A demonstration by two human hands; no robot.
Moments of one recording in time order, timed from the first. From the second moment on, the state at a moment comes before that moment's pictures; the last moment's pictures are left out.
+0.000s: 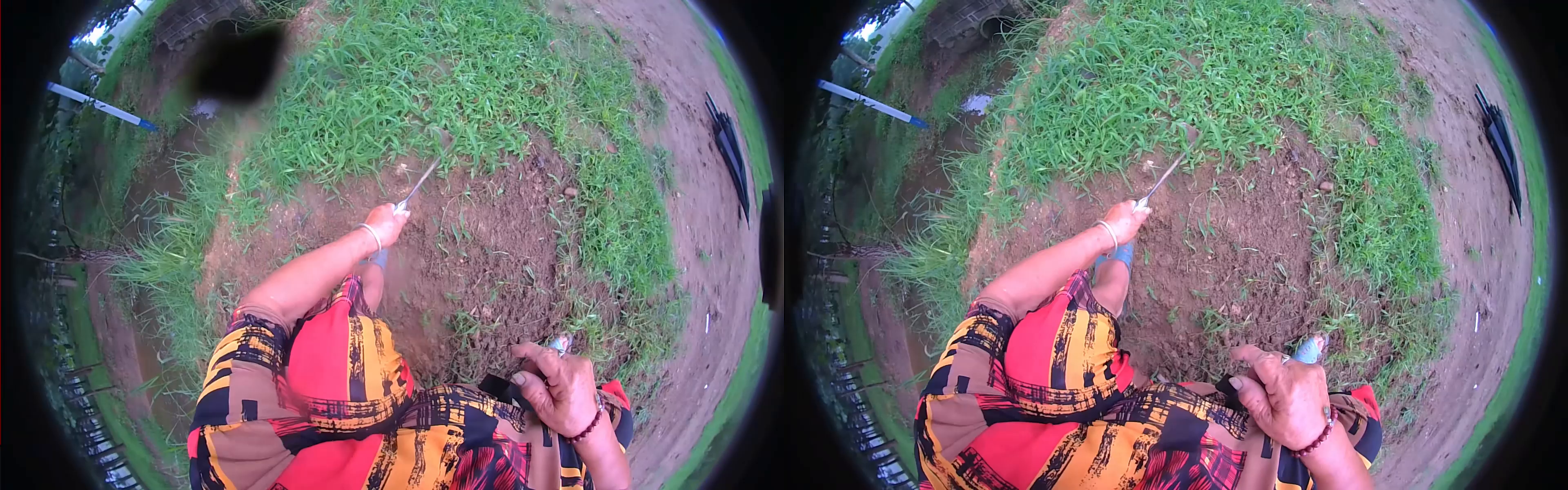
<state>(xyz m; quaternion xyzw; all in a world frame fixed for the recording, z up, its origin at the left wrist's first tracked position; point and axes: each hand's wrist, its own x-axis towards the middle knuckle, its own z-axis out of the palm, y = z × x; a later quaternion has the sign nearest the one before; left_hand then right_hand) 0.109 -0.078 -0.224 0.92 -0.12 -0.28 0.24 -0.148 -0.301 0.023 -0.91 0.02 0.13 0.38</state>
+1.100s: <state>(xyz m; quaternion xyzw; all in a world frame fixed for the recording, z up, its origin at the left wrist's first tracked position) 0.139 -0.089 -0.186 0.91 -0.19 -0.11 0.36 -0.149 -0.301 0.031 -0.92 -0.02 0.12 0.36</state>
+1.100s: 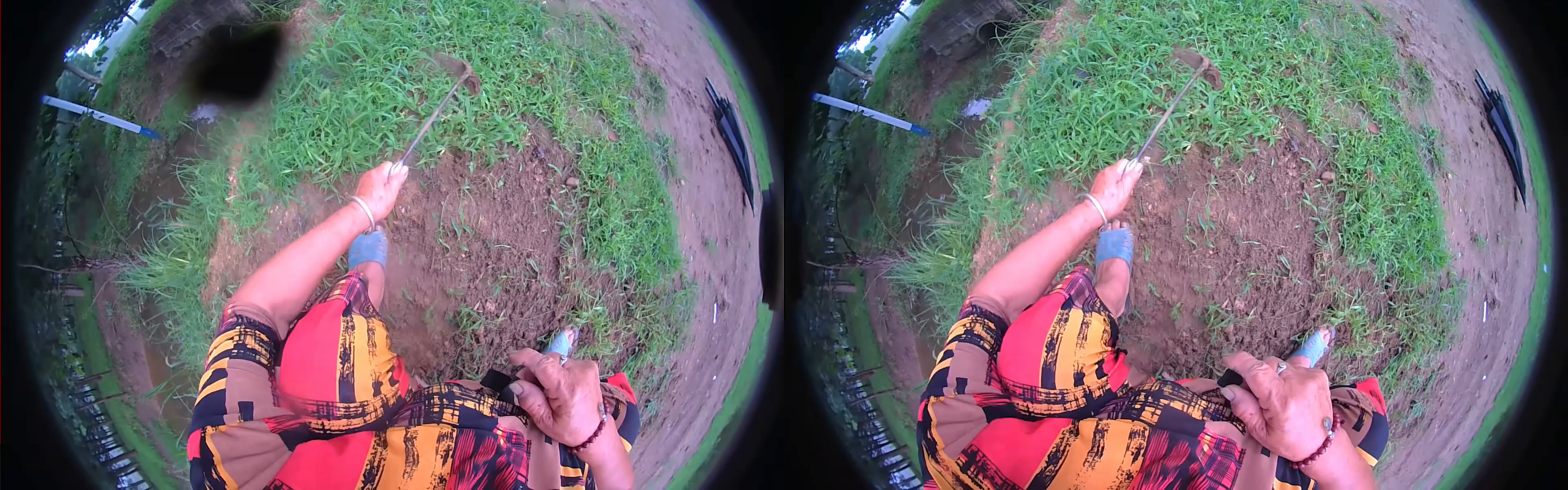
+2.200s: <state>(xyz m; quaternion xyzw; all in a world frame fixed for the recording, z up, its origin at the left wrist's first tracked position) 0.121 -0.057 -0.228 0.86 -0.06 -0.18 0.47 -0.144 -0.292 0.035 -0.94 -0.04 0.13 0.32</state>
